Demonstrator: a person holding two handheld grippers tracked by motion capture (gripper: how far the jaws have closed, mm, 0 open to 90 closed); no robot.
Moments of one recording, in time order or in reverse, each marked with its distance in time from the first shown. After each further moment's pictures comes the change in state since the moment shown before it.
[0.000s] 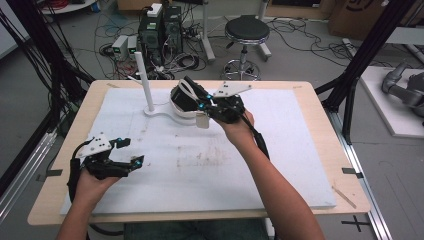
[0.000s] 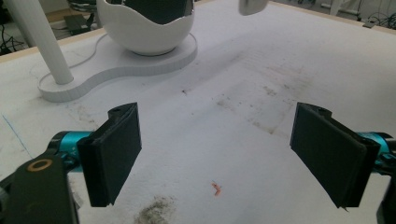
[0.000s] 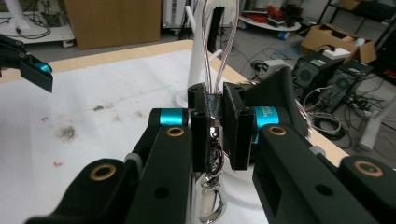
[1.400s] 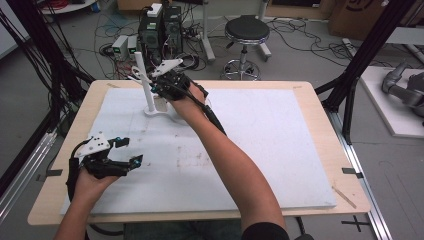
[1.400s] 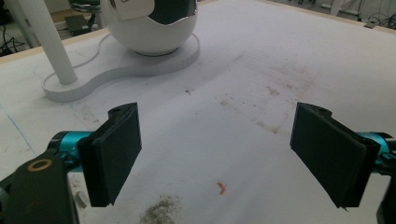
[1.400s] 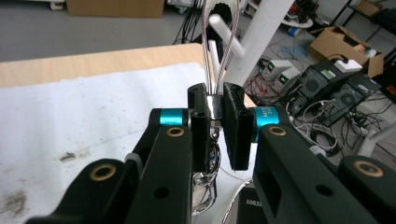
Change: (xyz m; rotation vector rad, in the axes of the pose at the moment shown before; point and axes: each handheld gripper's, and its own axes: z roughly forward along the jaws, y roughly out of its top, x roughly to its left) left arm 0.005 -0.001 -0.001 -0.004 0.003 0.004; right arm 0.027 0.080 0.126 0.108 0.001 -0.156
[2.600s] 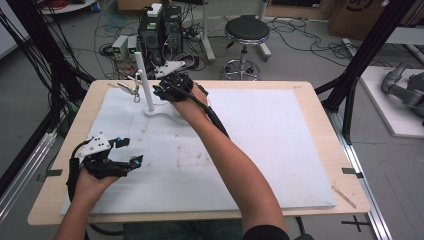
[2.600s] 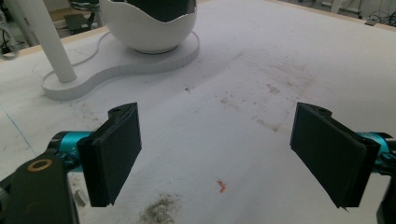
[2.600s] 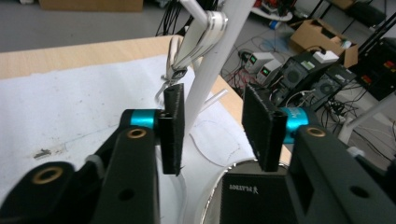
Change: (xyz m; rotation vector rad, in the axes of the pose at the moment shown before) left arm 0.000 -0.001 0.001 0.006 -0.002 0.003; right arm -0.002 -0.009 -0.005 0.015 -0.077 0.018
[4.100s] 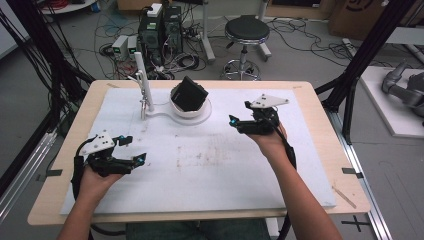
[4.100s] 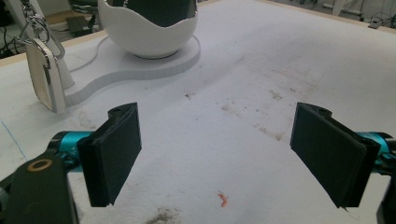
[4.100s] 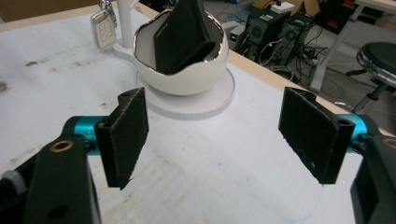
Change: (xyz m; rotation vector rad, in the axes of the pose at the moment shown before) left arm -0.001 0.003 0.010 -0.005 0.005 -0.004; right arm -0.051 -0.170 -0.166 -0.009 -0.091 0.281
